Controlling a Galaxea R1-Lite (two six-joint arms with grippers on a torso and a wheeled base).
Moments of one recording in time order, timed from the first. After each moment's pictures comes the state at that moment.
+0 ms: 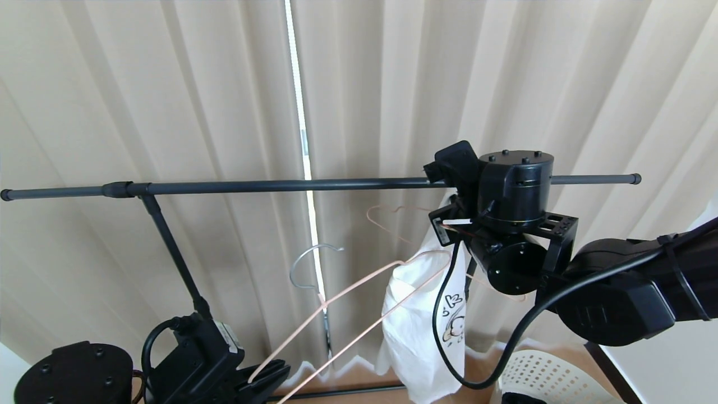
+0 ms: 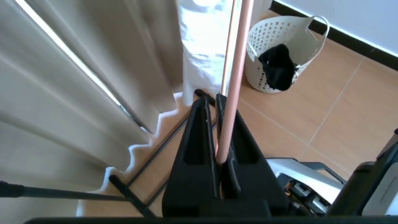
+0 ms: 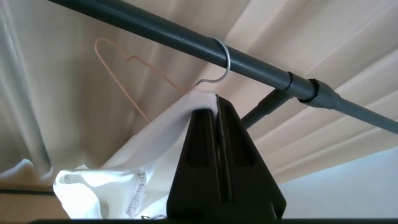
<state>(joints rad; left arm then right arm) -0.73 1.50 -0.09 -1.00 -0.01 0.14 0.70 1.88 -1.05 -0.61 -0.76 -0.26</state>
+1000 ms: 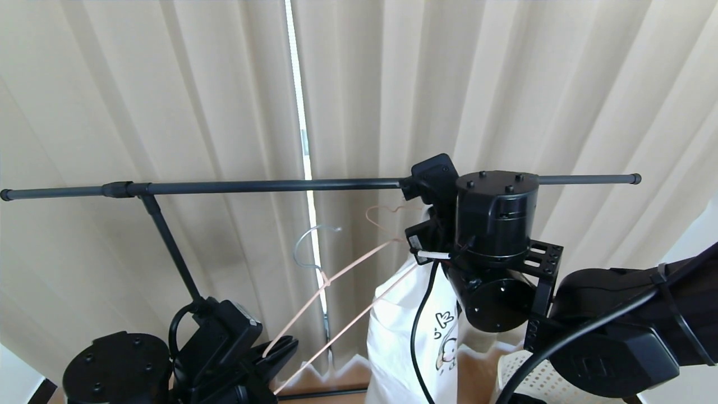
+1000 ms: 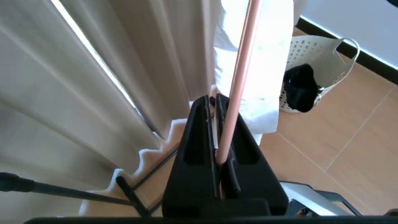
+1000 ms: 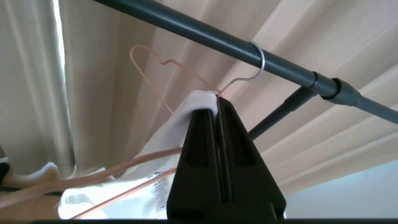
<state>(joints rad) -0.74 1.65 -0.10 -1.19 0.12 0.10 0.84 1.89 -1.00 -0.69 -0.85 -0.23</state>
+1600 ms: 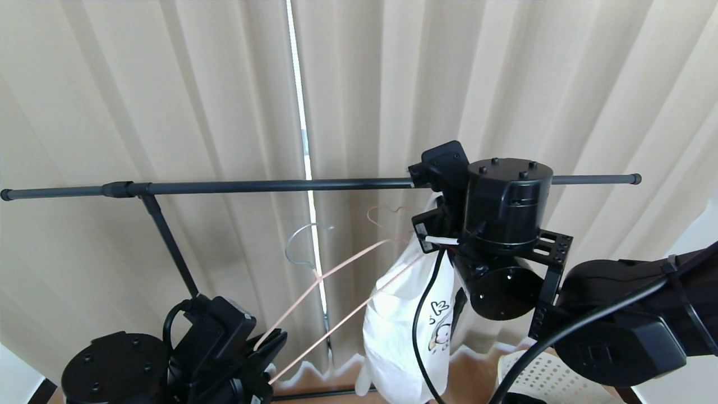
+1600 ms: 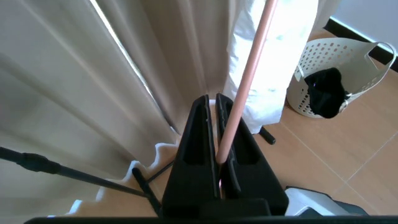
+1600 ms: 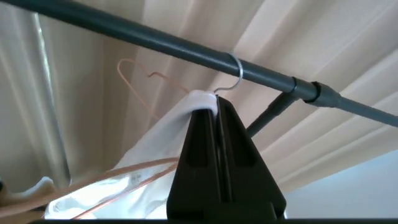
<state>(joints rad) -0.73 1.65 -0.10 -1.19 0.22 0.10 0.81 1.88 -1.03 -0.70 -0.86 -0.23</state>
